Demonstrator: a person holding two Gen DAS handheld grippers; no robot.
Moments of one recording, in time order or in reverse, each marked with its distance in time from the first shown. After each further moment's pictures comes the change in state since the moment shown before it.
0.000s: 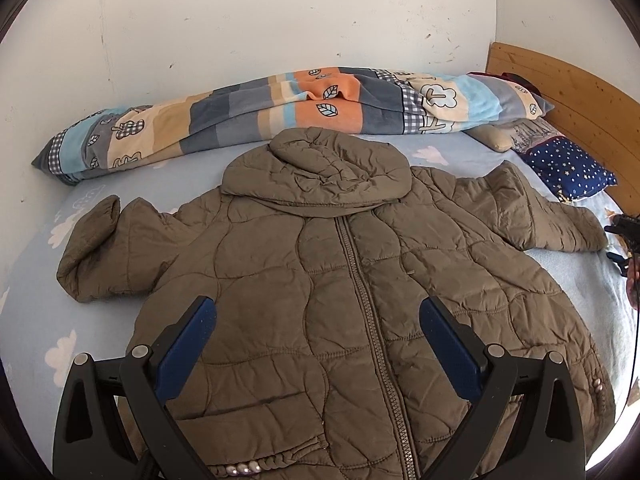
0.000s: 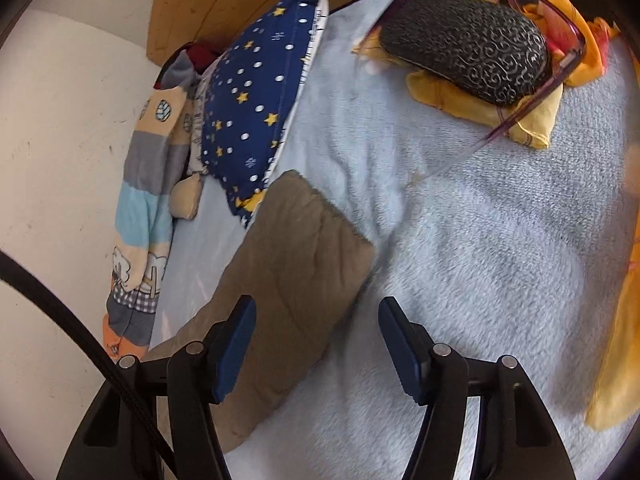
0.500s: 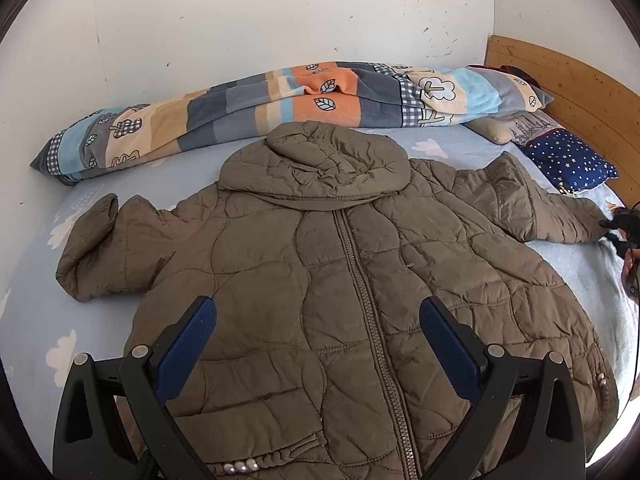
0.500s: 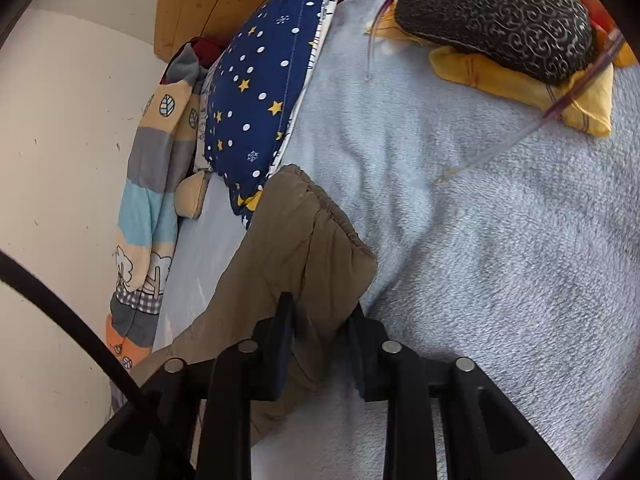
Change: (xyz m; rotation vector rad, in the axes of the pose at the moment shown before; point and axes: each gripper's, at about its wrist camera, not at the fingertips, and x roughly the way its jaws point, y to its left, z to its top) left arm 0.002 -0.004 -0.002 0.008 0.017 0.006; right arm 0.025 0.004 0.003 -0.037 -0.009 0.048
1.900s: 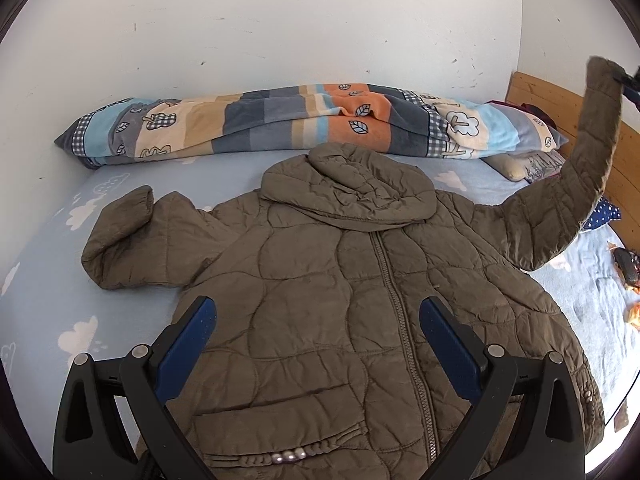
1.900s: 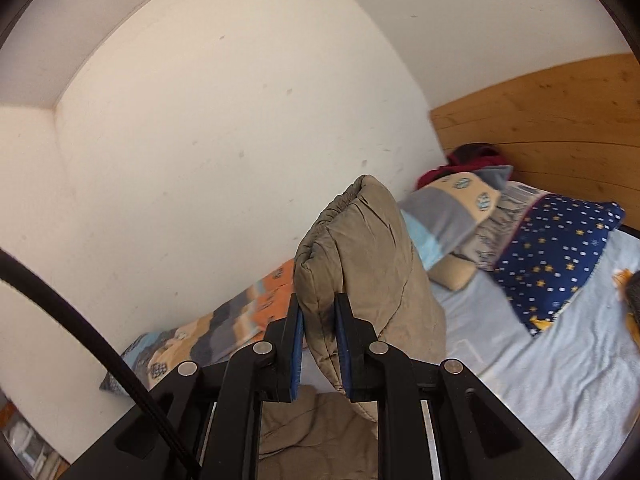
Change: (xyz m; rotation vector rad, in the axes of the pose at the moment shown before) left arm -0.035 0.054 -0.001 -0.110 -0.059 0.014; right arm -0.179 0.351 -0.131 -0.639 -0.234 0.404
